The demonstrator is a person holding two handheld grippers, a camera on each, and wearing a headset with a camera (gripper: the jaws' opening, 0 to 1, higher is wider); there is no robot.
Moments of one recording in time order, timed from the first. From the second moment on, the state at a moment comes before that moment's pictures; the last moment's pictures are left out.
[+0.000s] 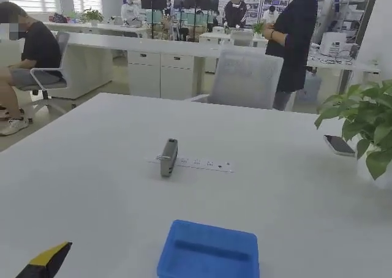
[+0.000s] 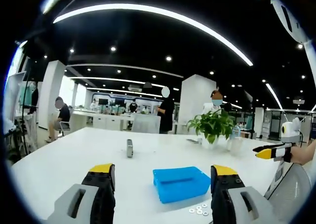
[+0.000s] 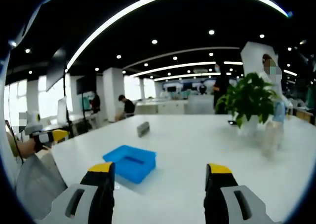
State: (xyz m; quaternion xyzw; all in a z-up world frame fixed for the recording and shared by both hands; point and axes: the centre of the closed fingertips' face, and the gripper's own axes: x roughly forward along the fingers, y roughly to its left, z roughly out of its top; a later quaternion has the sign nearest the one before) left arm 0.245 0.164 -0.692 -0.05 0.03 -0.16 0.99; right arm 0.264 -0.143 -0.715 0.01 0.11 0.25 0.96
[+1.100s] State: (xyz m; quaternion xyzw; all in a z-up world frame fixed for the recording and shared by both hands) left arm 0.245 0.163 -0.695 -0.04 0.04 -0.16 0.98; right arm 0.264 -0.143 -0.716 0.01 0.12 0.25 0.96
